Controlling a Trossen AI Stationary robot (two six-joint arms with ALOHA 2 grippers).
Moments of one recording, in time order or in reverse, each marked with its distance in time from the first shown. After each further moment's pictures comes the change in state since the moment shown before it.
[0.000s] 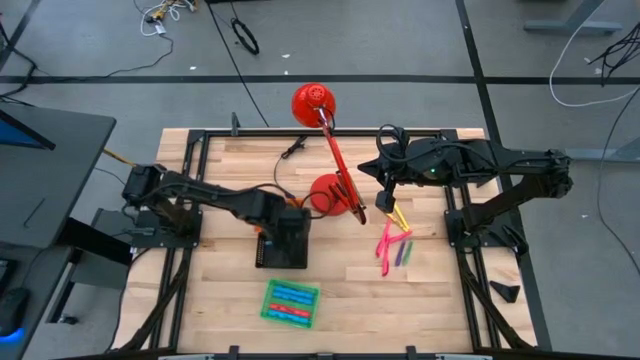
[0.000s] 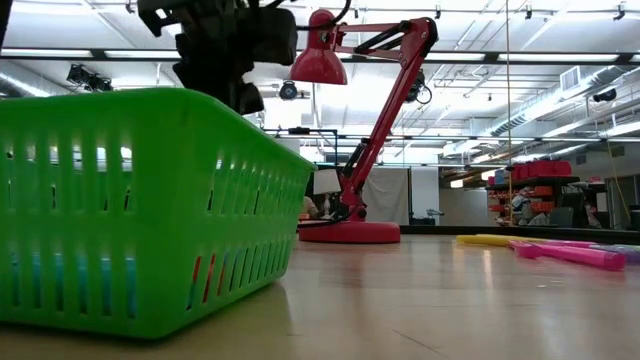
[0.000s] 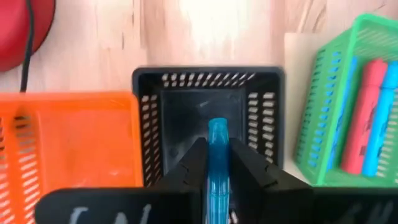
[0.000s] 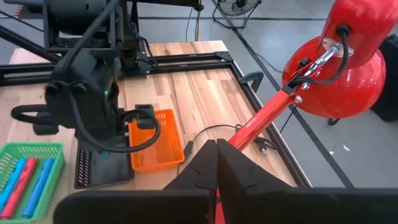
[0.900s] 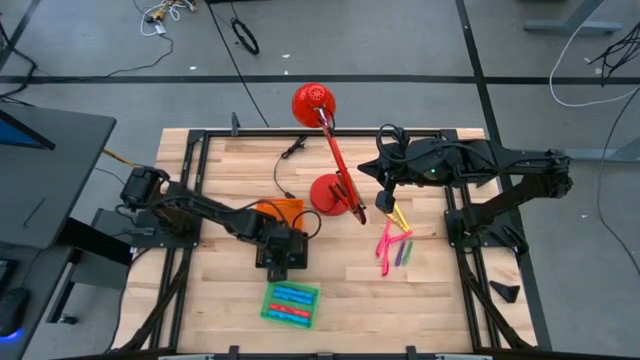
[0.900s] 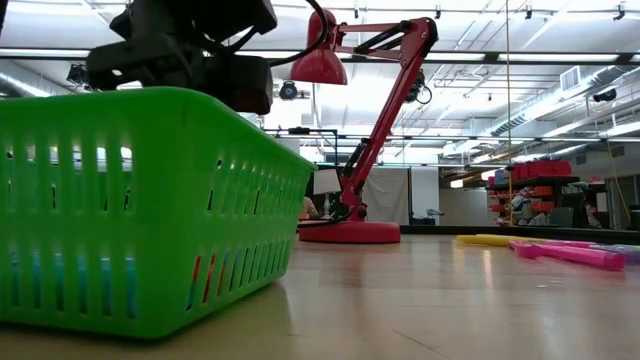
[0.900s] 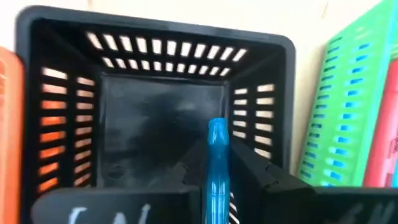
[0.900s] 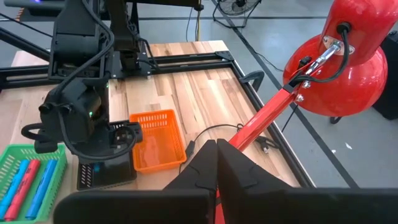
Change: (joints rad) left arm -0.097 0.001 -0.295 0.403 -0.004 -0.181; right arm 0.000 0.000 0.000 0.000 0.000 0.009
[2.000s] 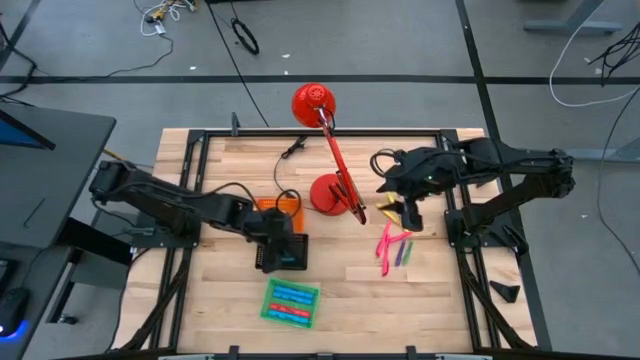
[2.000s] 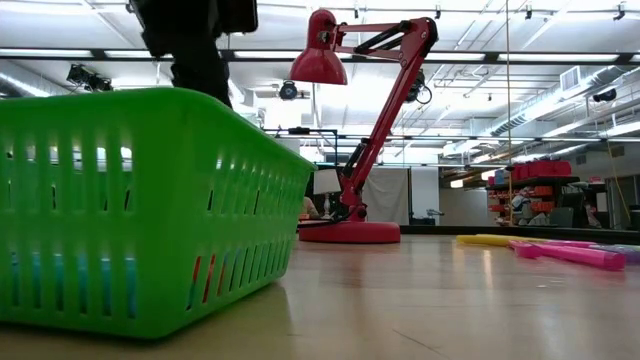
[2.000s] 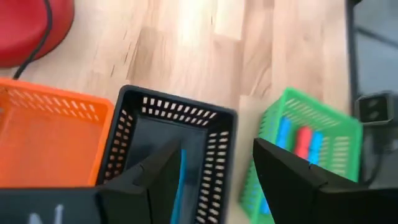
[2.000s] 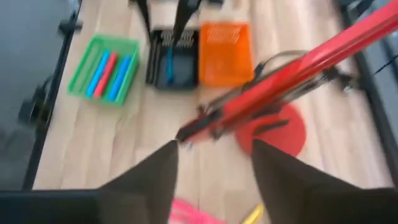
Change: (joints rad) left arm 0.015 -0.284 0.003 -0.037 -0.056 -0.146; right arm 0.000 -0.021 0.000 -0.330 -0.360 -0.030
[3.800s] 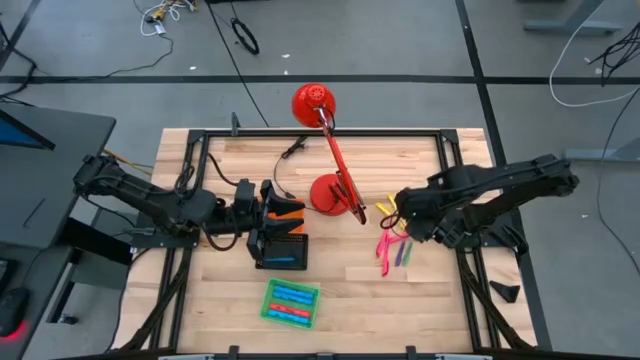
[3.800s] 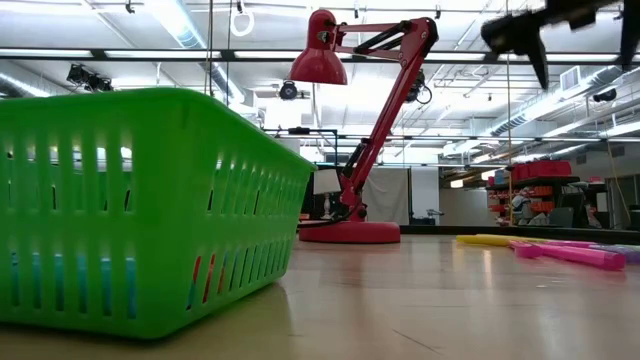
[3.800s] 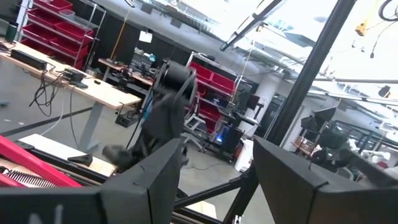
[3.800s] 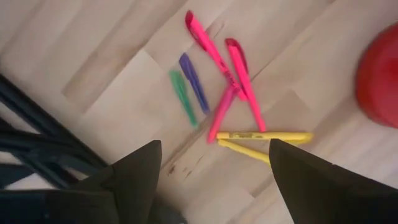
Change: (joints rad) left arm -0.144 -0.199 0.000 0.944 -0.443 0.077; right arm 0.072 -0.051 -0.393 -0.238 -0.137 -0.670
